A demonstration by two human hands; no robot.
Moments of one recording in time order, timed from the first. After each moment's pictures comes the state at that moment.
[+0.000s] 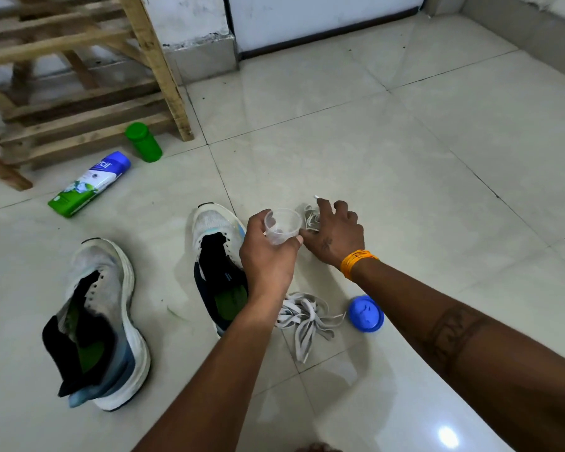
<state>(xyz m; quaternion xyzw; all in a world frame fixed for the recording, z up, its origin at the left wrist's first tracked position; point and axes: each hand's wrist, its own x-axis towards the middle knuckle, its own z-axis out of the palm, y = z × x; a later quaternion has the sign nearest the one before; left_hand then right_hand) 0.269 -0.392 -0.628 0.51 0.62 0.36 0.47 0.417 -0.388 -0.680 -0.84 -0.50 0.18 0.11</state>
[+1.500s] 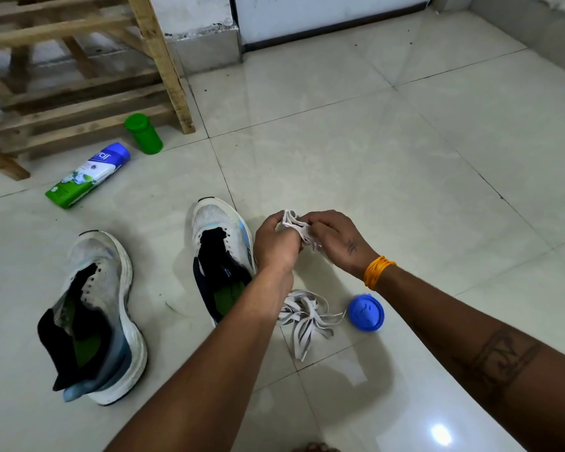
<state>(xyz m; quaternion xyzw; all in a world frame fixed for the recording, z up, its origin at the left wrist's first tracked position) 0.293 -0.370 -0.643 0.35 0.62 0.31 0.63 0.417 -0.407 -0.655 -0.63 -0.57 0.35 0.39</state>
